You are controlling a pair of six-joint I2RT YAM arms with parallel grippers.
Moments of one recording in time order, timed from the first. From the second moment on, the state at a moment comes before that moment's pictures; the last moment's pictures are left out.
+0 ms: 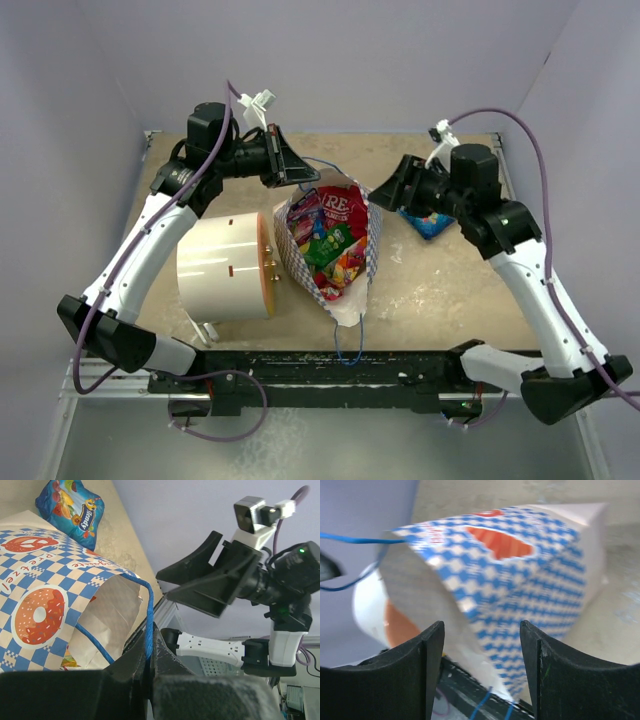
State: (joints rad) left arm -0.42 1.43 1.59 -0.48 0.70 -0.81; right arm 0.33 1.12 1.34 -0.71 -0.28 0.56
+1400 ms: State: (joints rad) left arm -0.47 1.44 1.59 -0.50 0.69 -0.85; right arm 1.10 1.54 1.10 -0.71 0.59 1.11
